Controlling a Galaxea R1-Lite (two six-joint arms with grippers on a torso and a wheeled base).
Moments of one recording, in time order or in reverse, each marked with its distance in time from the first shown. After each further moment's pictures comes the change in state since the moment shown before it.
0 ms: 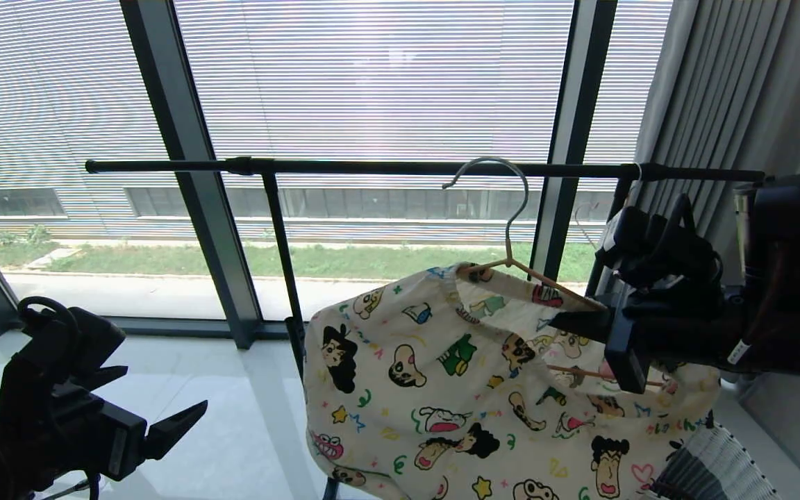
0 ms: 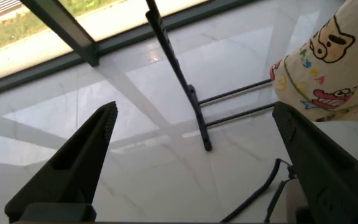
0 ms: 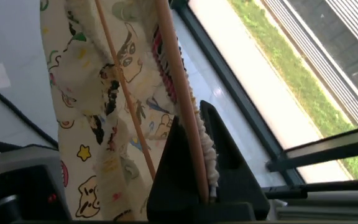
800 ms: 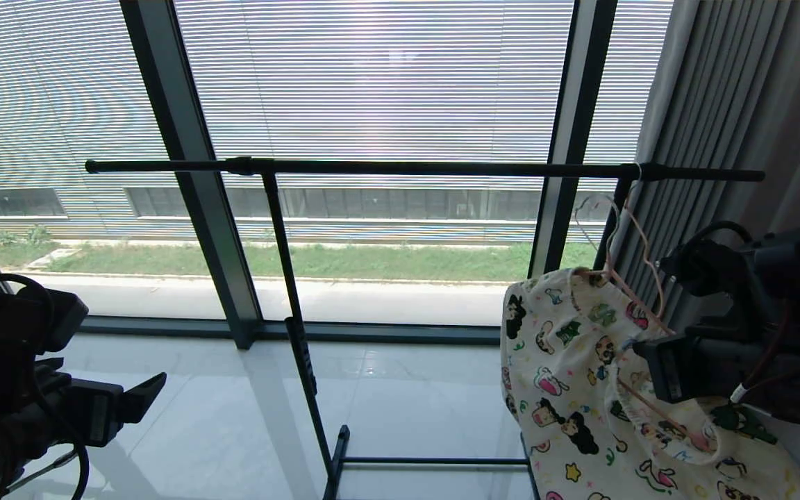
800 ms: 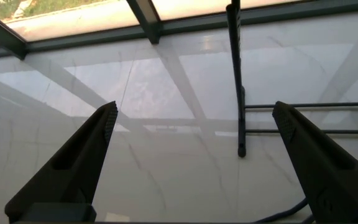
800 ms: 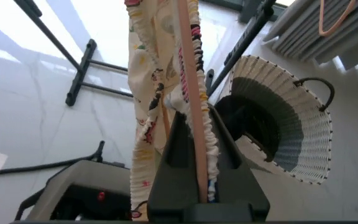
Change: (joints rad) left arm 0.007 0.006 -0.041 -0.002 0.290 -0.098; right arm -0.029 -0.060 0.090 0.181 -0.524 0.615
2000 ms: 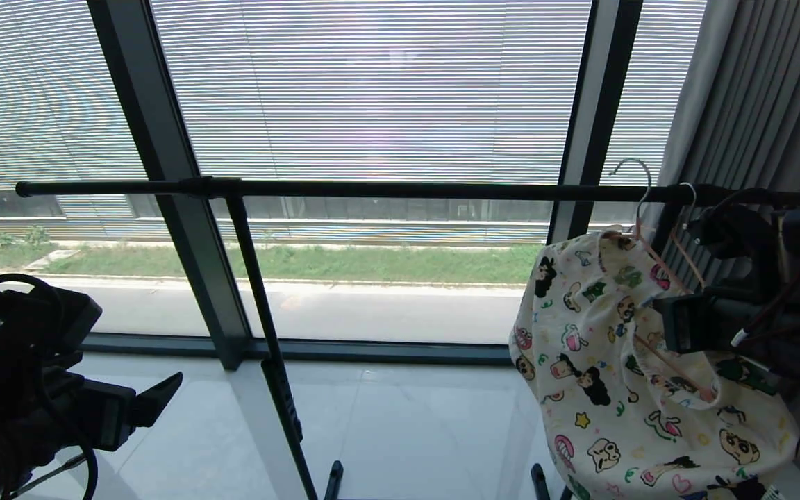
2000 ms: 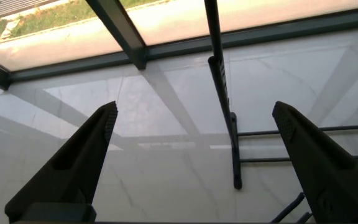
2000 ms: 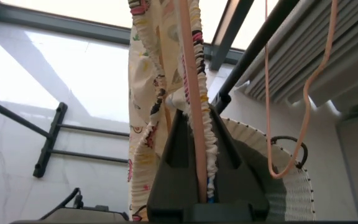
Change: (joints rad) left arm -0.081 -0.023 0.002 0.000 0.000 0.003; right arm -0.150 0.019 0.001 -0.176 0.006 -0.099
